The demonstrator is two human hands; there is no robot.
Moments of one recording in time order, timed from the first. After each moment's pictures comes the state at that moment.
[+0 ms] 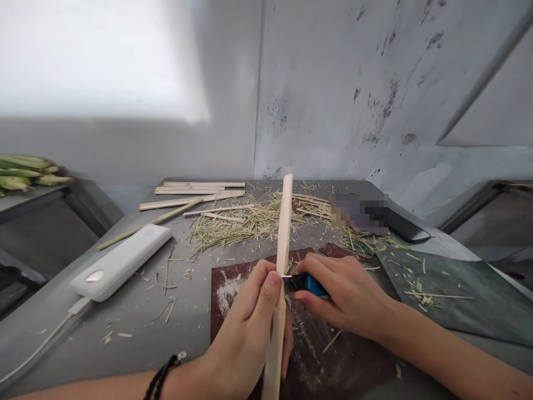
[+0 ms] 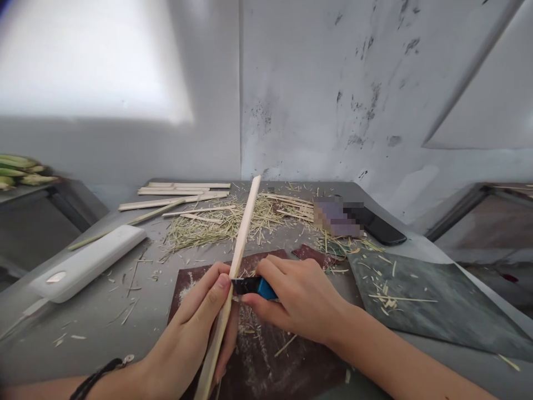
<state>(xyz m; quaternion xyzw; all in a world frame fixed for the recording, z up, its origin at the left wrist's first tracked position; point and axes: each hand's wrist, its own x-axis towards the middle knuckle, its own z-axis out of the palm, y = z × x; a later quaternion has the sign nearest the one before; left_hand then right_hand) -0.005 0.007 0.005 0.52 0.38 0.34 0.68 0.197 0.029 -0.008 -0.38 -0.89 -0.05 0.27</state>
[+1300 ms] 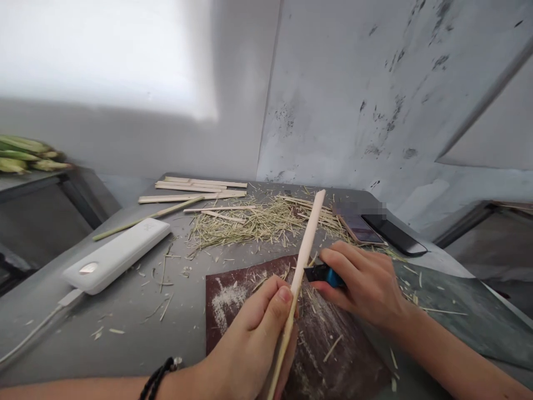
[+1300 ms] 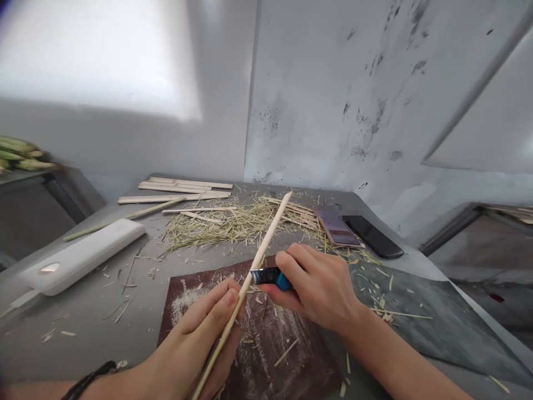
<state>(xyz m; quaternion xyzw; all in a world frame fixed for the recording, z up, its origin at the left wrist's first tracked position) 0.001 0.005 -0.019 0.43 0.31 0.35 0.77 0.212 0.037 0.003 -0.37 -0.84 -0.27 0.29</state>
